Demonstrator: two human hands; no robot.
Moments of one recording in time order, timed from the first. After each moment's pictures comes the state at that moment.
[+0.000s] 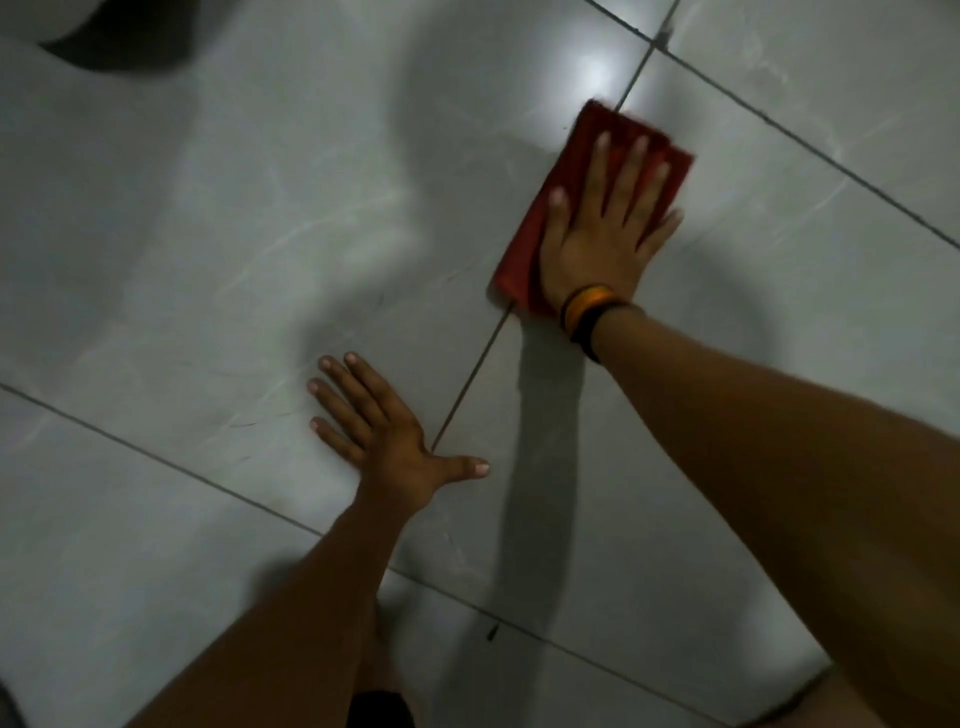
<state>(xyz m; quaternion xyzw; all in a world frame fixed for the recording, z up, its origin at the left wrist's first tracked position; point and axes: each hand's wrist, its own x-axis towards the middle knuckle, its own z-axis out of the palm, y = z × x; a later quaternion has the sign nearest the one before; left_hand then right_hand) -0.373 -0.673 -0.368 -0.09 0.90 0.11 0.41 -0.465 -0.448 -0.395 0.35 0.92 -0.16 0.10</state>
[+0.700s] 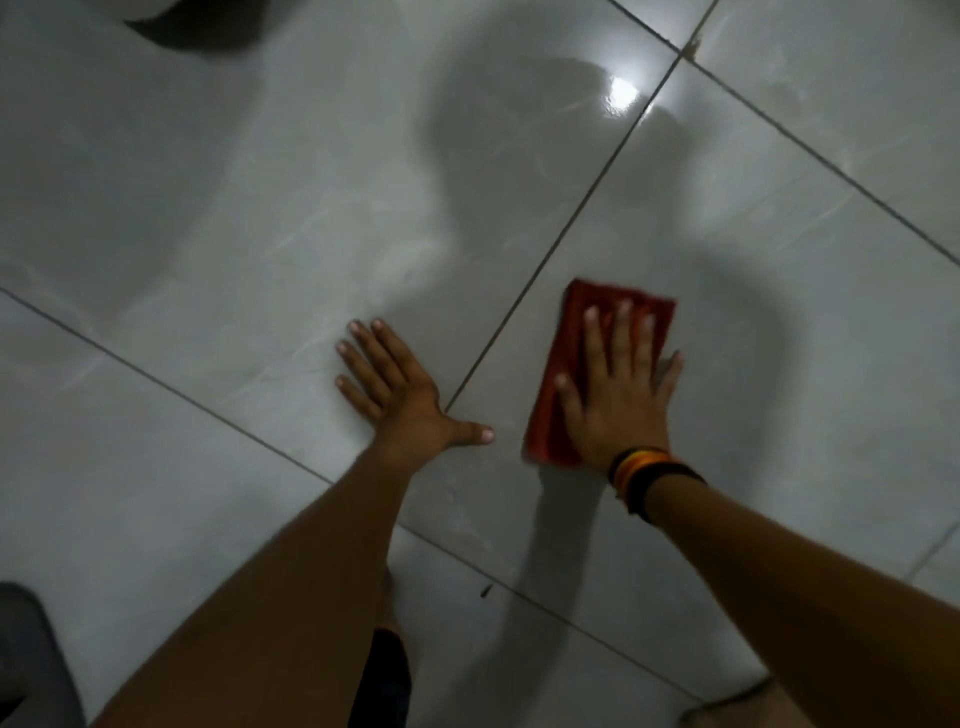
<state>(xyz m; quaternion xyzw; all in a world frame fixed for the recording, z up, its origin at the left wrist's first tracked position) -0.377 -0.674 -0.359 -0.08 0.89 0.13 0.42 -0.303 -0.464 -0.361 0.20 0.94 -0.13 0.26</state>
